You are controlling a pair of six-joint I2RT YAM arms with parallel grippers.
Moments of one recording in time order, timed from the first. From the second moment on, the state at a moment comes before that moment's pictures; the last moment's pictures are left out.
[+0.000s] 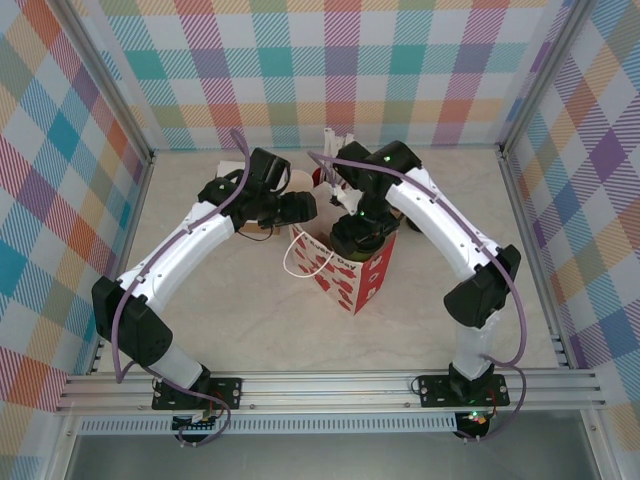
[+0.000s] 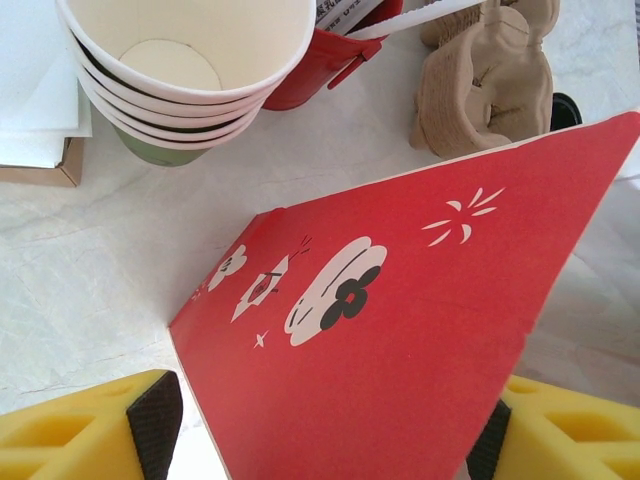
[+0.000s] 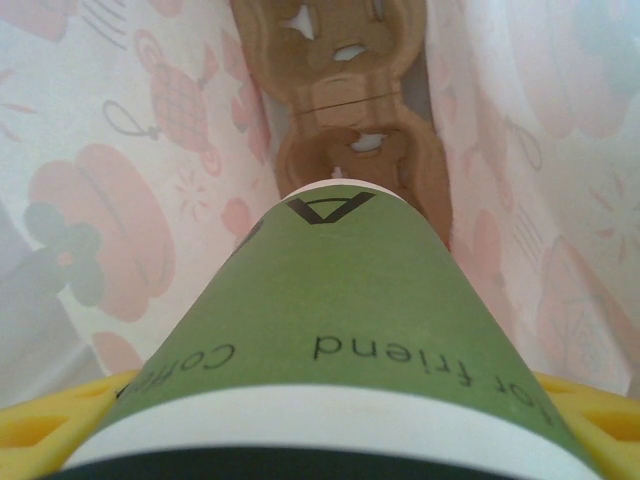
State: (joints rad) left arm -0.55 1.57 1.56 -0.89 0.09 -0.62; right arm 0.70 1.89 2.11 -1.69 -0.11 0.07
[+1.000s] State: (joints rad) left arm -0.55 1.55 1.56 -0.90 0.07 -0.62; right arm 0.70 1.99 2.10 -1.65 -0.04 -0.11
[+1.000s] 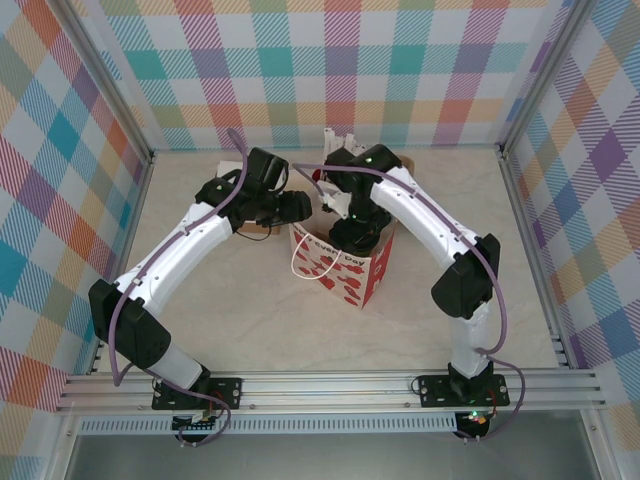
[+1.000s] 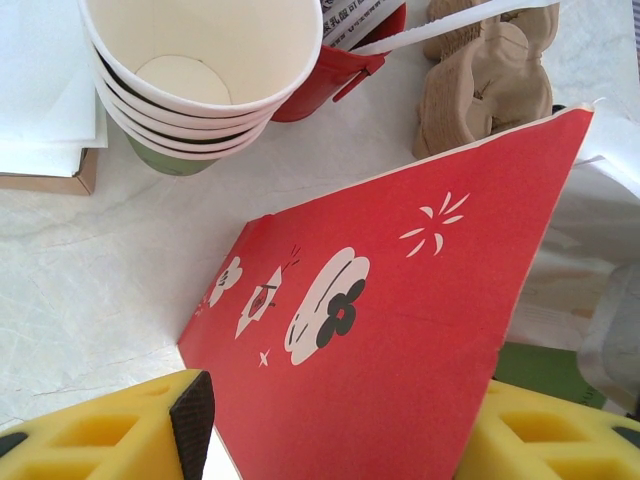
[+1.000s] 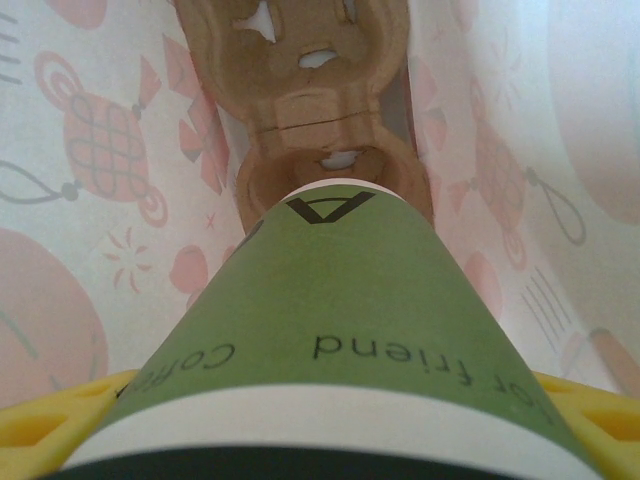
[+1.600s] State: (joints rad) left arm -0.55 1.53 1.57 -0.92 0.04 -0.61; right arm 0.70 2.00 2.00 -1.56 -0.04 -0.14
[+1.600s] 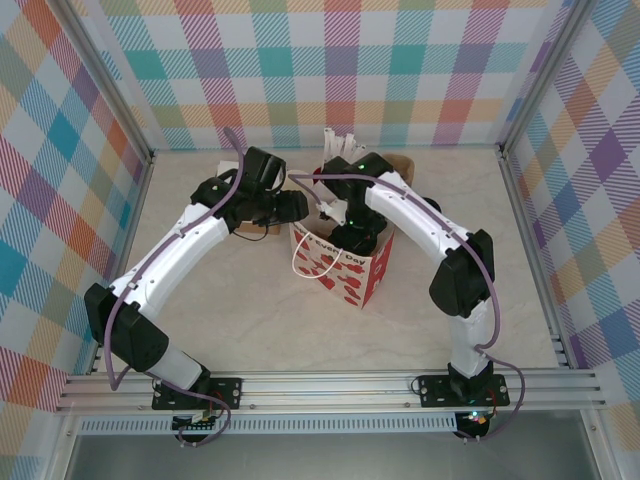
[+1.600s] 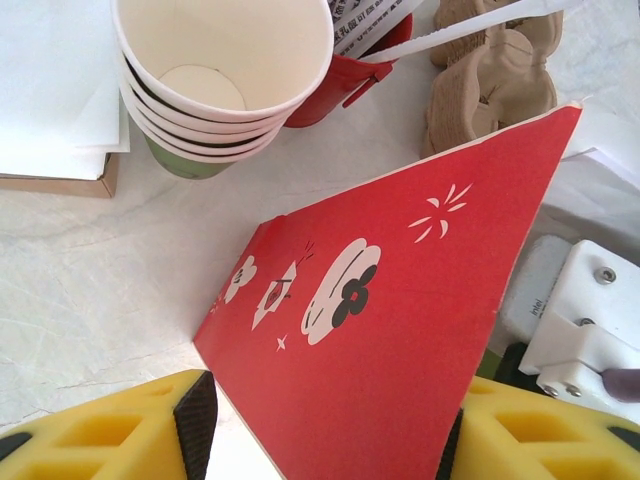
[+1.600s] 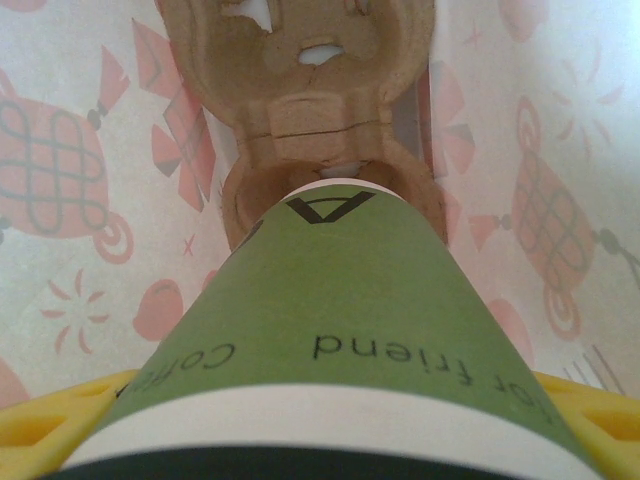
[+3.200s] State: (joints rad) left arm -0.55 1.53 1.57 -0.92 0.04 -0.61; right arm 0.70 2.02 1.85 -1.41 -0.08 -0.14
